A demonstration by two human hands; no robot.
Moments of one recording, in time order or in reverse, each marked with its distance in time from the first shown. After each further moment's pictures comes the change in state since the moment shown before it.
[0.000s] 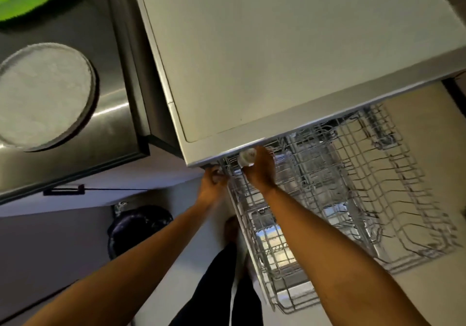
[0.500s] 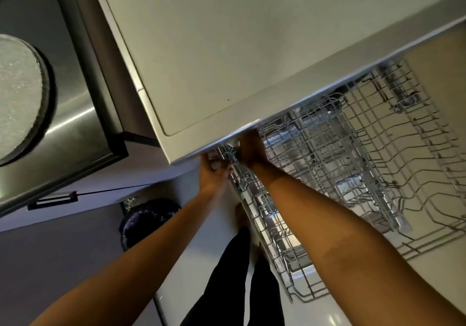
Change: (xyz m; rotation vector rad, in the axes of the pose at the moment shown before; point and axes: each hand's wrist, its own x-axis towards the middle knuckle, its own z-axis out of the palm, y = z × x) left_hand 0.026 -0.016 0.021 -0.116 0.065 -0.071; right_hand 0.026 0.004 0.037 -0.166 -0.231 -0.121
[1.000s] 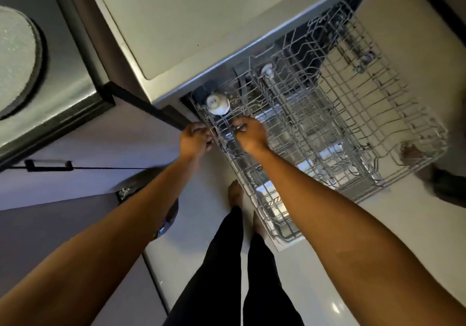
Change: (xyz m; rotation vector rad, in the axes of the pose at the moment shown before) left_hand -0.048 0.003 -0.017 -0.034 -0.049 0.036; right_hand -0.112 0.012 -0.038 0.404 0.078 0.231
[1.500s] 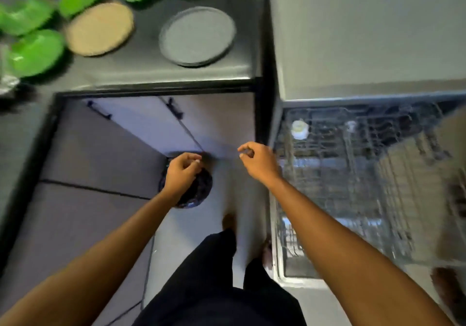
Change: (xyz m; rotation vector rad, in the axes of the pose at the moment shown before) left_hand -0.155 -0.081 -0.251 0.077 0.307 0.260; right_hand -0.154 -0.109 0.102 -0.304 -0.320 -0.465
